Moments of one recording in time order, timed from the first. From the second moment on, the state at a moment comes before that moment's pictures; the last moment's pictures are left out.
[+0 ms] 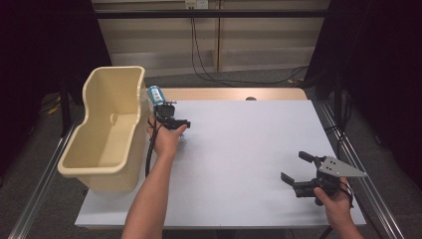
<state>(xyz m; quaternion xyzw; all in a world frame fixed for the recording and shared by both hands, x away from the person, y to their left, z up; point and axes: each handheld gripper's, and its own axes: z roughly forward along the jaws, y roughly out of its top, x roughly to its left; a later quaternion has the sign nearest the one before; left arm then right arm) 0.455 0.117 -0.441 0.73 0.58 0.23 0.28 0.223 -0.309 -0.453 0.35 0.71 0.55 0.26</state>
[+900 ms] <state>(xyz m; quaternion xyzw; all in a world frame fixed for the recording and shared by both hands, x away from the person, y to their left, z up) 0.439 0.113 -0.440 0.71 0.63 0.20 0.24 0.223 -0.310 -0.451 0.35 0.71 0.56 0.25</state>
